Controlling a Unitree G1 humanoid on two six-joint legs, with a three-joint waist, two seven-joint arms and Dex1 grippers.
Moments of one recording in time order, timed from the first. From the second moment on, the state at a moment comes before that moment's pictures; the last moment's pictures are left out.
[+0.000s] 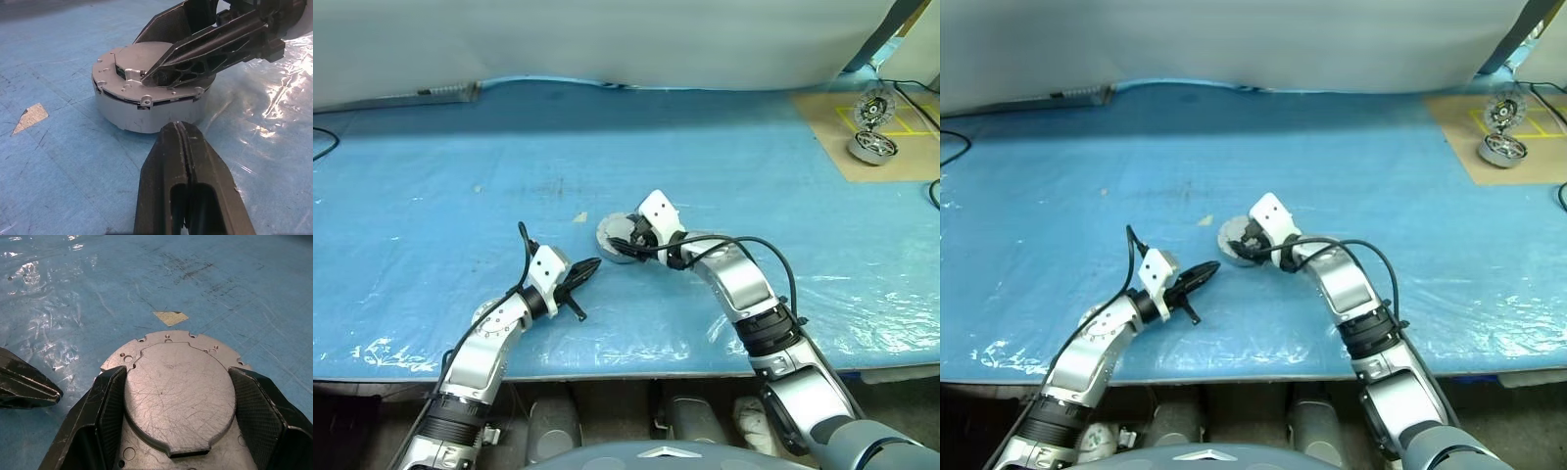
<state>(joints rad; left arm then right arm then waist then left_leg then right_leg) -0.07 0.32 -0.12 -0.04 -0.21 0.05 -0.68 -0.54 -0.22 0.28 0.06 0.07 0.56 0.60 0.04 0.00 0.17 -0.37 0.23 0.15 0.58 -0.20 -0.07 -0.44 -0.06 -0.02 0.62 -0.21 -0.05</state>
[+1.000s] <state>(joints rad) -0.06 0.32 -0.12 -0.04 -0.21 0.05 -0.68 -0.54 -0.24 0.33 0.04 0.01 0.55 0.59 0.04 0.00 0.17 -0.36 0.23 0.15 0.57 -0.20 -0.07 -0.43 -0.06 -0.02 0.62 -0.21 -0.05</state>
